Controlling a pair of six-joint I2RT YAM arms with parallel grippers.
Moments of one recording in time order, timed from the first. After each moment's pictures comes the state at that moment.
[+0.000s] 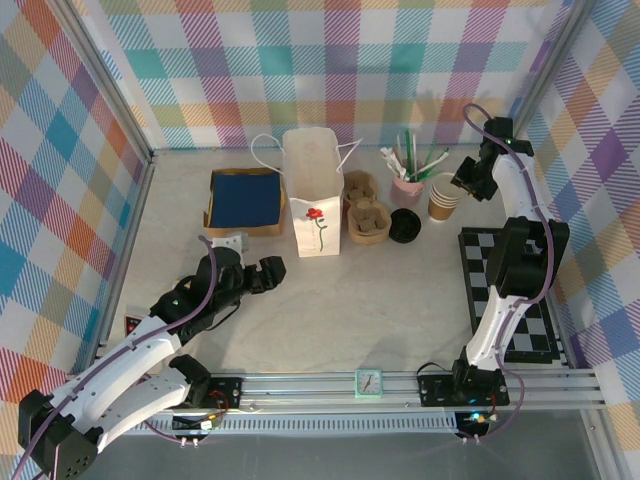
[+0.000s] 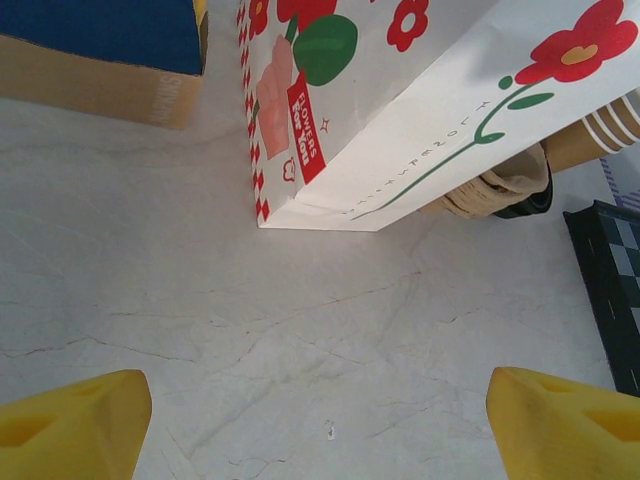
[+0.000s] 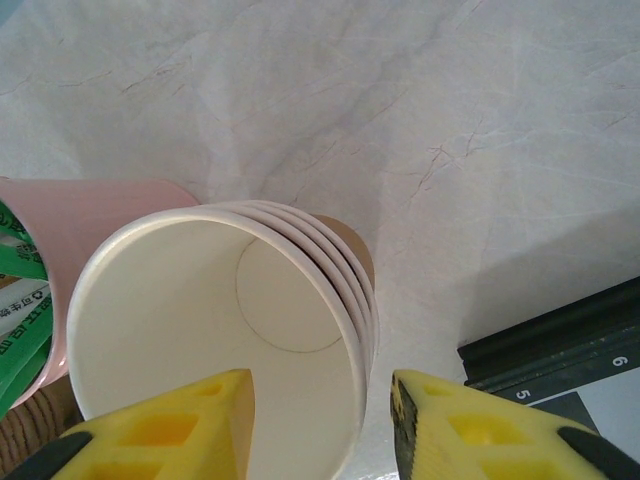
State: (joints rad) left arm -0.63 0.81 0.62 -0.40 -0.09 -0.71; right arm -0.12 1.99 1.84 -1.00 -0.09 0.46
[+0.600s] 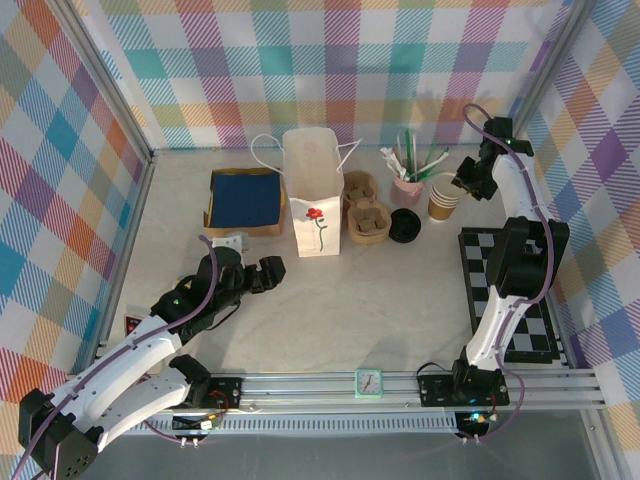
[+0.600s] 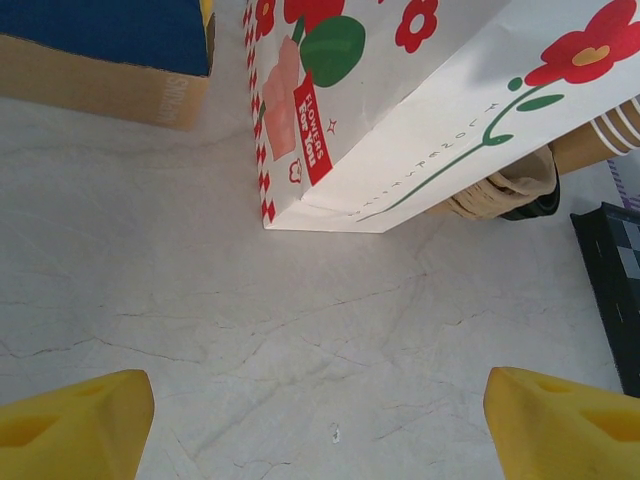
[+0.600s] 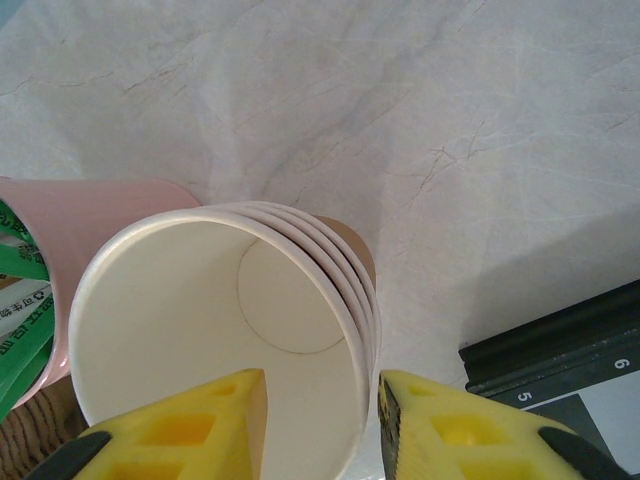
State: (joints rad) left arm -0.63 0.81 0.62 -0.40 -0.10 -0.71; right arm -0.12 1.99 1.84 -1.00 -0.09 0.46
